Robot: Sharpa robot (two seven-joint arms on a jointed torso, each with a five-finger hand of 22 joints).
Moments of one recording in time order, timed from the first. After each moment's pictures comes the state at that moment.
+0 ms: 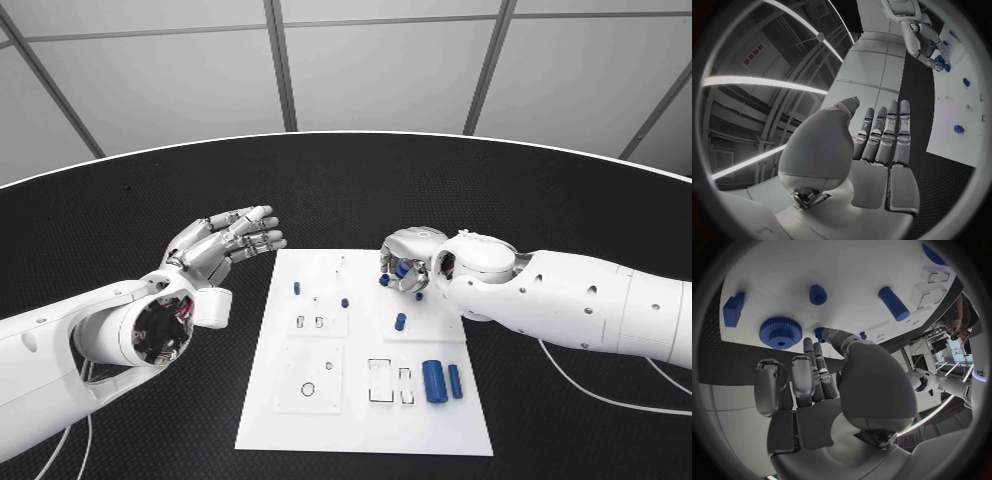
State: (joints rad) left arm 1.27 -0.93 -0.04 1.64 0.17 -0.30 0.41; left_hand 1.44 -0.12 0.32 0.25 0.25 0.81 0.21 0.26 0.15 0.94 0.20 0.11 0.07 0.91 0.16 0.32 0.21 0.16 0.78 0.27 0.42 0.20; right arm 1.30 -0.72 -0.08 1.38 -1.68 -0.17 -0.23; right_hand 1.33 -0.25 0.56 0.08 0.27 0.96 0.14 0.25 0.27 1.18 0.08 0.07 0.18 1.46 0.00 1.28 1.21 0.05 1.46 0.10 1.47 1.31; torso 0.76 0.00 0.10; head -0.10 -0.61
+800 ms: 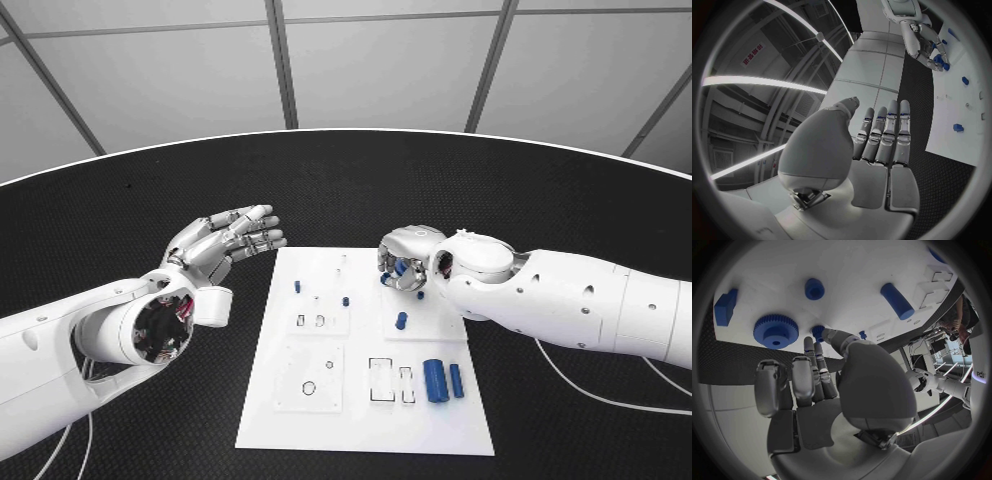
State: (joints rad) left arm 1.27 -0.93 -0.04 1.64 0.17 -0.30 0.40; left_hand 1.43 -0.12 0.32 0.25 0.25 0.81 0.21 0.26 0.15 0.94 0.20 0.10 0.07 0.91 0.16 0.31 0.21 0.16 0.78 0.27 0.42 0.20; right arm 1.30 -0.71 -0.08 1.38 -1.69 -0.18 -0.22; right_hand 1.34 -0.25 0.57 0.08 0.27 0.96 0.14 0.25 0.28 1.21 0.07 0.07 0.19 1.46 0.00 1.30 1.22 0.05 1.46 0.10 1.48 1.31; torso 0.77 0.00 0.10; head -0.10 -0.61
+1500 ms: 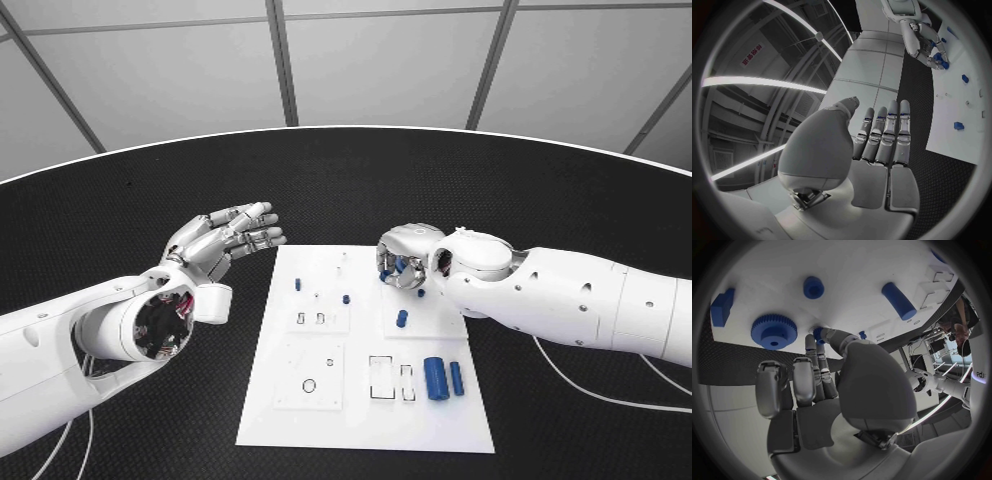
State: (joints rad) left arm 1.28 -0.93 -0.04 1.64 0.17 -0.30 0.40; left_hand 1.43 -0.12 0.32 0.25 0.25 0.81 0.21 0.26 0.15 0.94 0.20 0.10 0.07 0.91 0.16 0.31 0.21 0.16 0.78 0.27 0.42 0.20; right arm 1.30 -0.70 -0.08 1.37 -1.69 -0.19 -0.21; right_hand 1.37 -0.19 0.59 0.06 0.24 1.03 0.12 0.31 0.33 1.28 0.05 0.09 0.22 1.47 -0.02 1.32 1.23 0.05 1.47 0.09 1.50 1.31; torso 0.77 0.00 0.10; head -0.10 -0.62
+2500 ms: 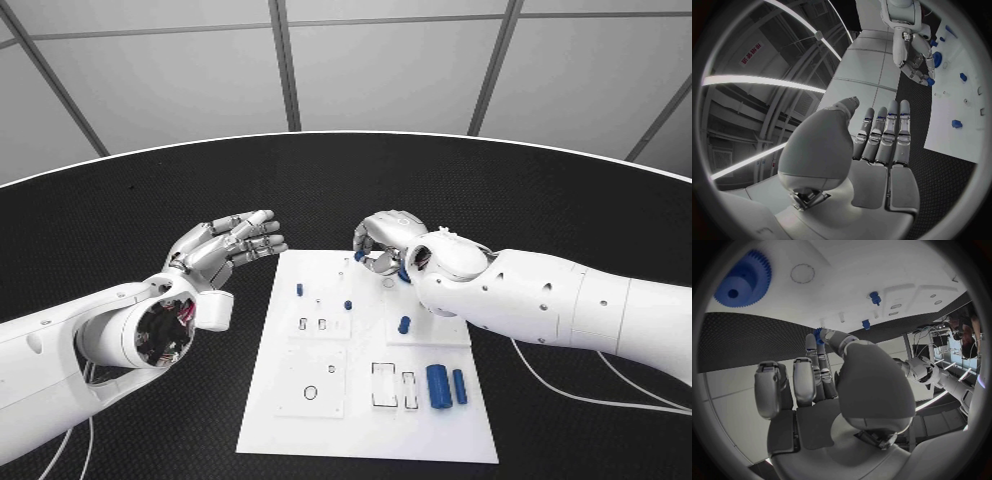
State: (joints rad) left arm 1.28 -0.92 -0.04 1.63 0.17 -0.29 0.40; left_hand 1.43 -0.12 0.32 0.25 0.25 0.81 0.21 0.26 0.15 0.94 0.20 0.10 0.07 0.91 0.16 0.31 0.21 0.16 0.78 0.27 0.42 0.20; right arm 1.30 -0.57 -0.07 1.25 -1.69 -0.41 -0.22; right_hand 1.37 -0.16 0.59 0.06 0.21 1.03 0.12 0.32 0.33 1.29 0.04 0.09 0.23 1.47 -0.02 1.33 1.23 0.03 1.47 0.09 1.51 1.31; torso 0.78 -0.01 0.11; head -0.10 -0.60
